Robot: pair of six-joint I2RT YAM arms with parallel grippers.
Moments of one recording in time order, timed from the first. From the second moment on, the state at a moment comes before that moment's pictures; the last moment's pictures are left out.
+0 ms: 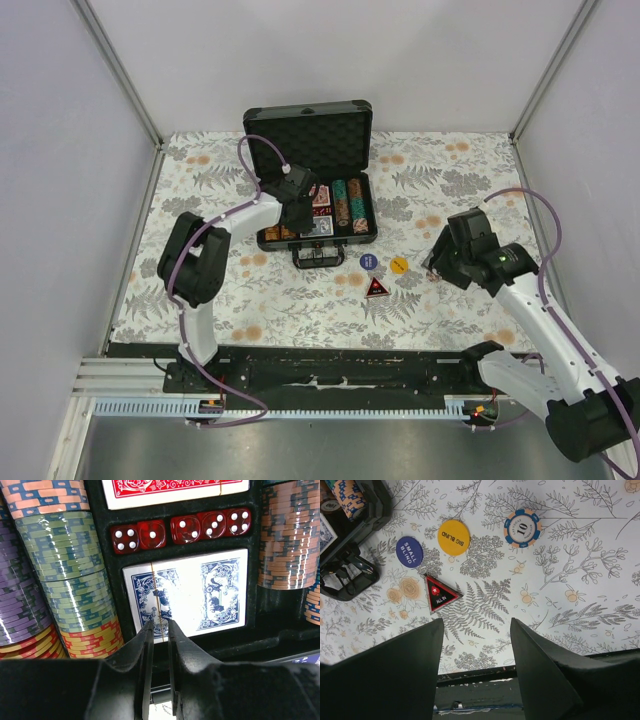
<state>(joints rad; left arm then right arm) -0.53 1.94 1.38 -0.48 -0.10 -0.49 0.34 0.96 0.89 -0.92 0.14 0.83</state>
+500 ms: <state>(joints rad) -0.52 1.68 1.37 -0.48 -0.04 -0.50 0.34 0.99 0.91 -0.98 0.18 0.78</state>
